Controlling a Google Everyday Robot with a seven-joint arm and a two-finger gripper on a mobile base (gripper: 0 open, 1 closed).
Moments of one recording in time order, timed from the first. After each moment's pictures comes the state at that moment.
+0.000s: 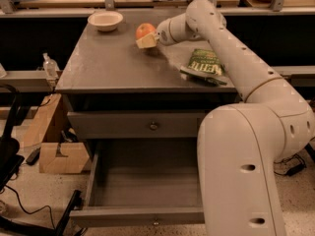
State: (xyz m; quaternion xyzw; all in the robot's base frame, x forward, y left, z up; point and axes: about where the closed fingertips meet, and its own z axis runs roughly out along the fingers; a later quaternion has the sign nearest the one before) arm 0.885 0.010 0.851 -0.36 0.78 0.20 0.47
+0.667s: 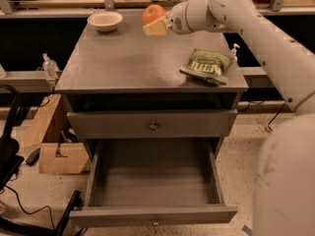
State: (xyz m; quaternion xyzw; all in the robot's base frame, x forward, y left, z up) arm 0.819 -0.016 0.937 -0.38 0.74 0.20 0.52
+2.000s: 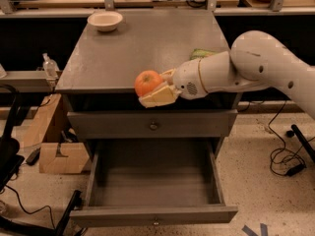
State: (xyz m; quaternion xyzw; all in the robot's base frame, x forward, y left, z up) arm 0.576 0.001 0.859 -0.49 0.71 0.31 0.41
